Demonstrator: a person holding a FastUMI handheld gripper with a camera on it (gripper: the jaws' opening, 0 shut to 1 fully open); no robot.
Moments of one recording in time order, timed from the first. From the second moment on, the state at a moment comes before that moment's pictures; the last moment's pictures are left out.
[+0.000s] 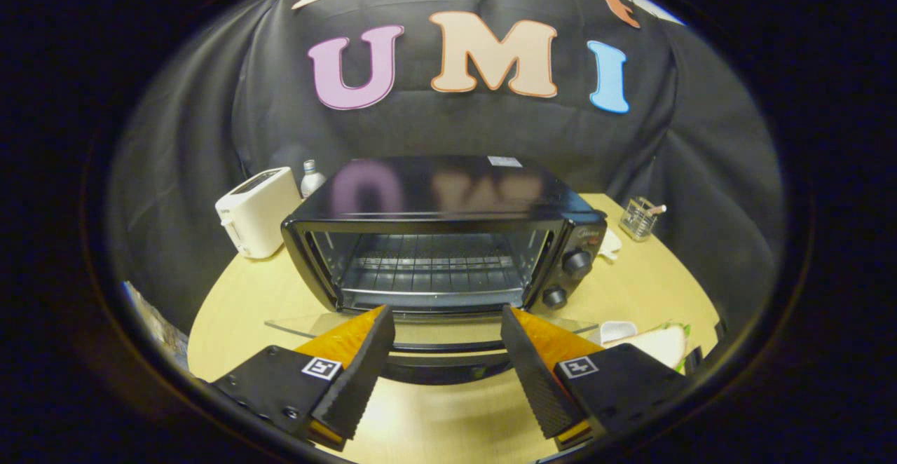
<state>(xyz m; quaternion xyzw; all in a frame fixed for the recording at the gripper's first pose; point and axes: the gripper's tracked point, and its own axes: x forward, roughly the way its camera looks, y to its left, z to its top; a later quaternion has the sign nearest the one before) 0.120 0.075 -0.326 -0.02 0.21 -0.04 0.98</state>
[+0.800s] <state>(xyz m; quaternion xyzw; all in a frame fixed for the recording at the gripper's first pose) 0.117 0.076 -0.441 0.00 0.28 -0.03 0.96</state>
